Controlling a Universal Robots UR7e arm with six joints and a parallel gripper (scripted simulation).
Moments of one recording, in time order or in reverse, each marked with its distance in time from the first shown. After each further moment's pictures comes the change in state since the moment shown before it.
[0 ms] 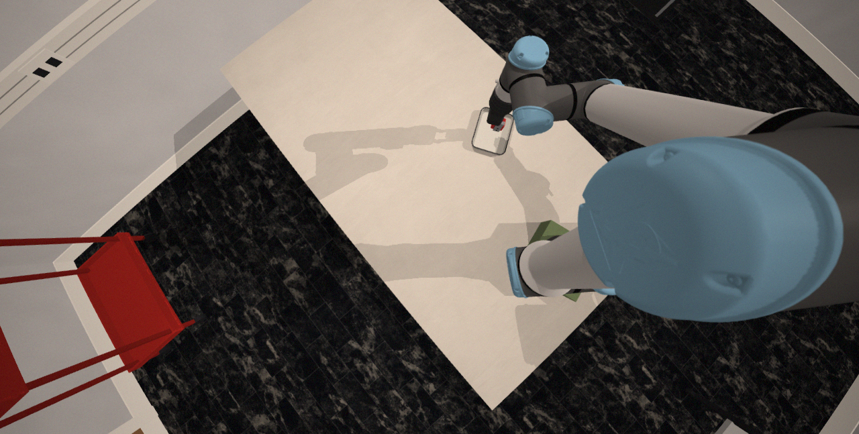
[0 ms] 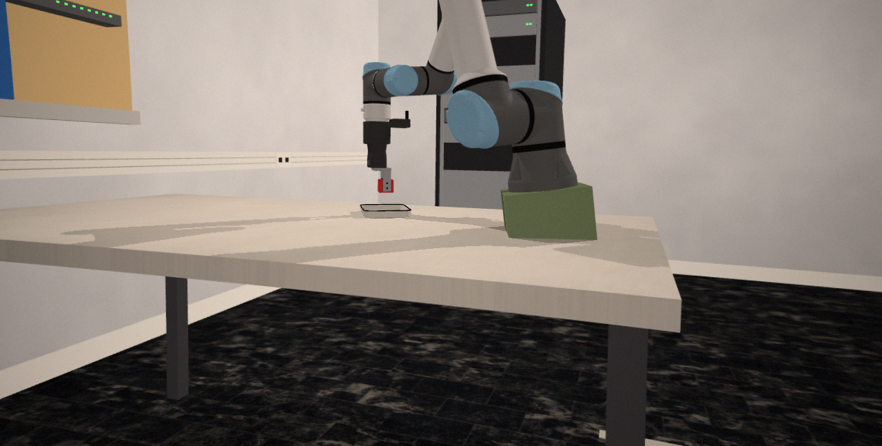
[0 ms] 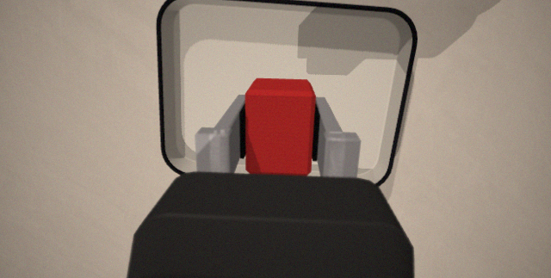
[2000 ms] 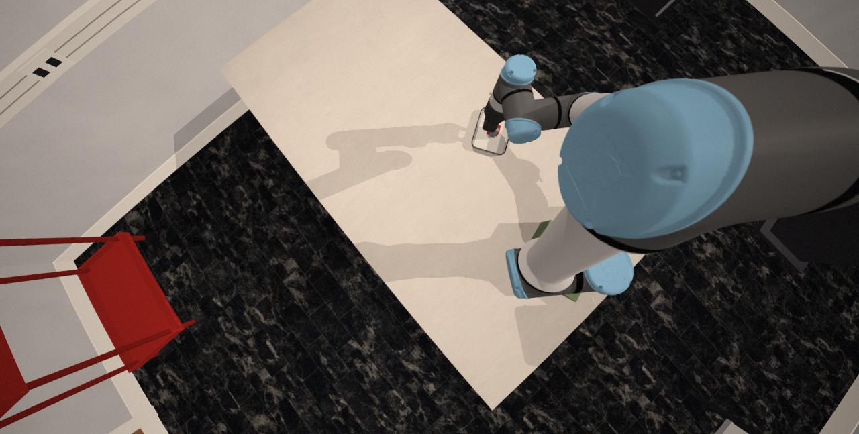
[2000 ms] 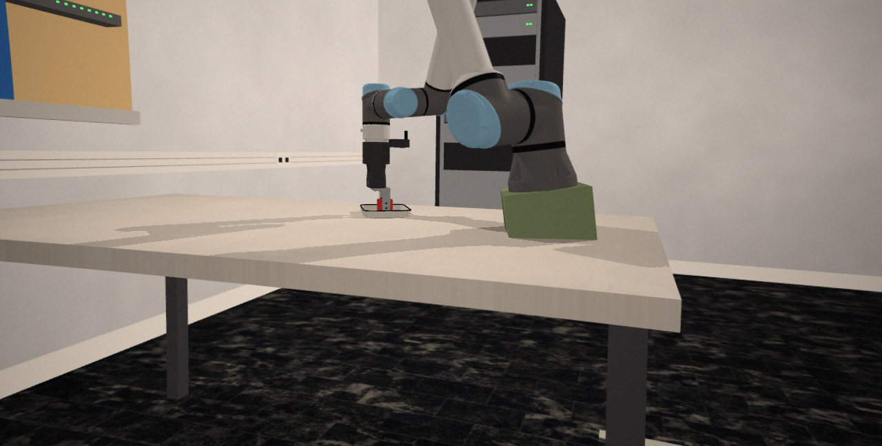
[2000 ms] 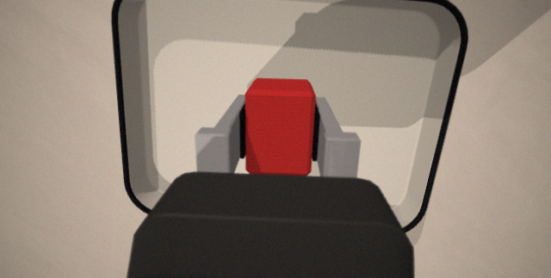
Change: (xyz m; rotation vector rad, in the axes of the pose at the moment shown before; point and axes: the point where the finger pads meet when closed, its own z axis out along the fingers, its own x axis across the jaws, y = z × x) arm -0.001 0.002 0.055 0.000 0.000 0.000
